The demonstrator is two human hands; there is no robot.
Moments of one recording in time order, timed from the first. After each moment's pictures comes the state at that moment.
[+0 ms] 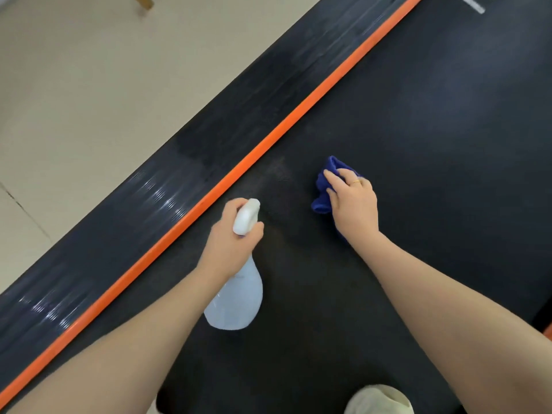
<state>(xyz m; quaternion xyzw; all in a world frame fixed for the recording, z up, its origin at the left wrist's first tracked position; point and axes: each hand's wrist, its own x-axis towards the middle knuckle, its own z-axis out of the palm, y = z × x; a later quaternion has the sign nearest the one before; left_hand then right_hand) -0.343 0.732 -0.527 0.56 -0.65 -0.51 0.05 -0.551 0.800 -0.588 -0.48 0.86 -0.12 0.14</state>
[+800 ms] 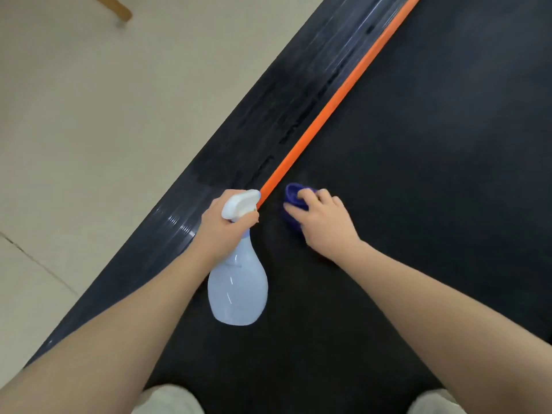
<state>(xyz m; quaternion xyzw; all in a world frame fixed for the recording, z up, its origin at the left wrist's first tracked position) -0.317 0.628 -0.544 0.51 -0.66 -0.56 -0.01 -0.480 0.743 -0.587 -0.62 0.77 0.05 0.11</state>
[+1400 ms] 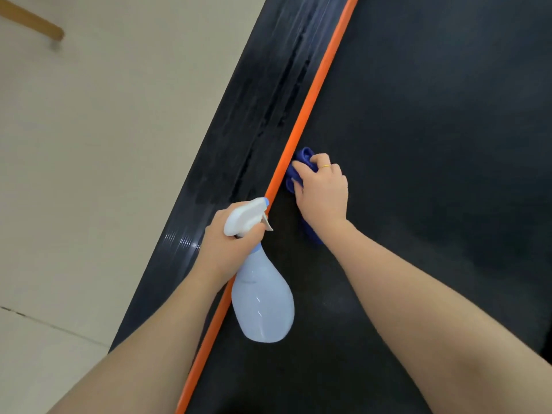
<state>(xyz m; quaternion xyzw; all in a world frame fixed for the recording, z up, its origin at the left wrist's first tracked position) -0.307 0.600 -0.550 0.39 -0.69 -0.61 -0.05 -0.461 0.693 -0.601 -0.32 0.94 -0.09 0.10</state>
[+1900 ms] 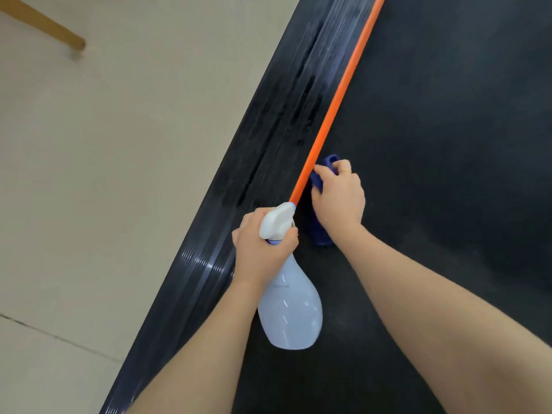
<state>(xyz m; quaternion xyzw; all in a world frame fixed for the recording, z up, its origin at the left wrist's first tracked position) -0.306 0.618 -0.565 0.42 -0.70 -0.57 0.08 -0.445 0.682 -0.599 -0.25 0.96 -0.12 0.09</state>
